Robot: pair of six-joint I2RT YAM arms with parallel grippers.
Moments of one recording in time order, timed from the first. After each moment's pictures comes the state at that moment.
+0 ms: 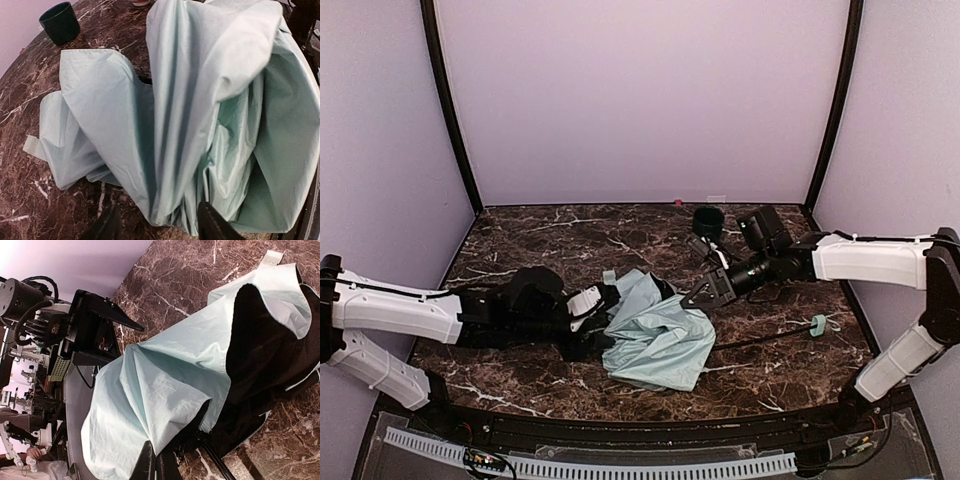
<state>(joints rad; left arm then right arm) -1.03 1.29 0.63 0.02 0.03 0.12 0.65 1.49 0.94 -0.29 -0.87 0.24</state>
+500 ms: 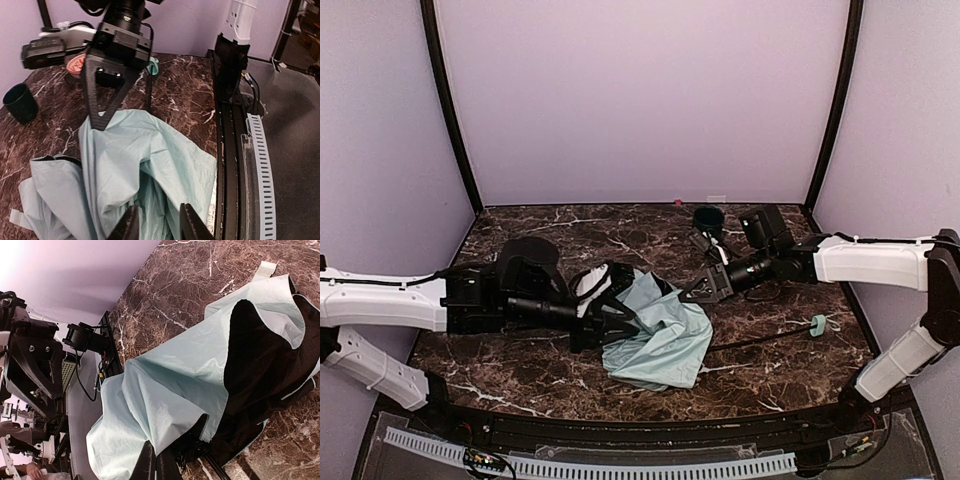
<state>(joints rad) -1.09 1.22 0.82 -0.04 0.25 0.11 0.65 1.47 0.92 -0.18 -0.85 0.35</state>
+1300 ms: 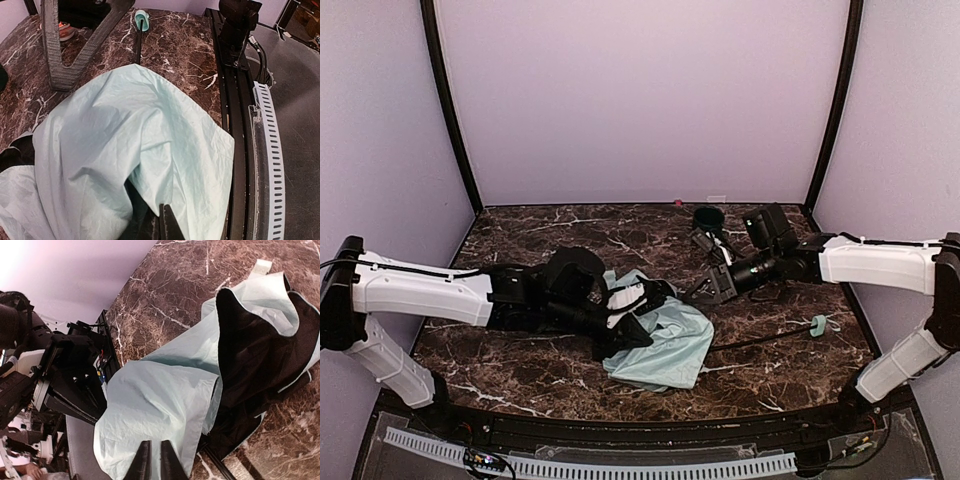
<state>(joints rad) -1.10 1.49 0.95 -0.13 0.29 0.14 0.65 1.44 0.91 -0.22 -0.83 0.33</state>
